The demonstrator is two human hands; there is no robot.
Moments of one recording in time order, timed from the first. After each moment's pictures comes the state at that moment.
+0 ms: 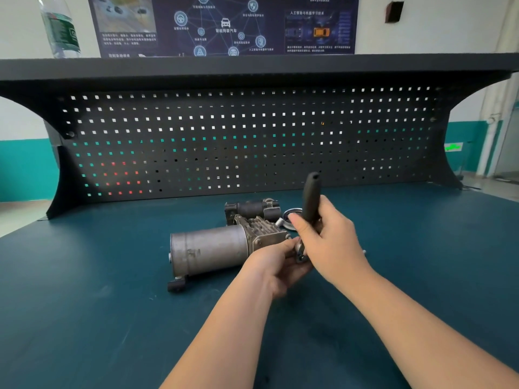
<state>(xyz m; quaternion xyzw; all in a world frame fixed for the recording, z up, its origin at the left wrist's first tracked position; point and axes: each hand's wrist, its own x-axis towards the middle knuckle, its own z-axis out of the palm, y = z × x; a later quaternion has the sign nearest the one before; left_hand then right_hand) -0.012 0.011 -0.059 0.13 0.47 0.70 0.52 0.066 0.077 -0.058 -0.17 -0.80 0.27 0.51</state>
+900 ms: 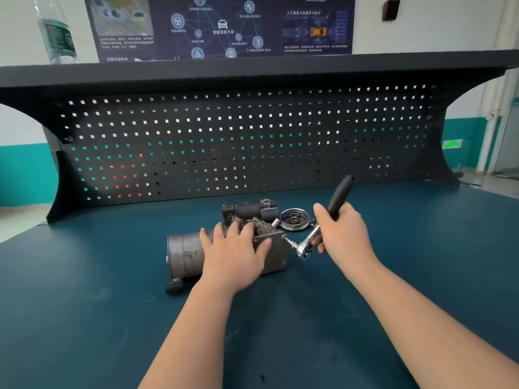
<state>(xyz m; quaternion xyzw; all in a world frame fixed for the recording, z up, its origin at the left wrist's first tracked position) -0.070 -0.010 -0.077 0.44 0.88 0.13 -0.13 0.071 0.101 -0.053 -0.34 -0.69 0.43 0.47</state>
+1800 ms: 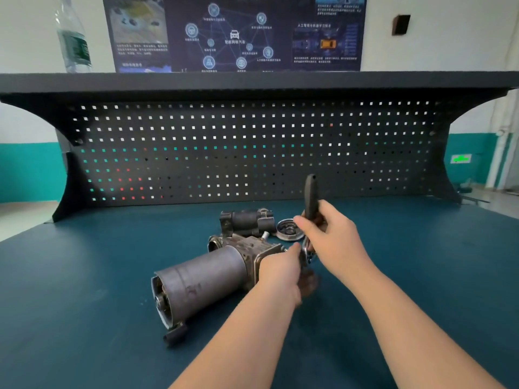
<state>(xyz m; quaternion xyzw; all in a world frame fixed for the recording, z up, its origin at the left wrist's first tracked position) 0.027 0.035 -0.050 0.03 0.54 0.72 0.44 0.086 0.105 -0.038 -0.18 -0.79 0.36 0.46</state>
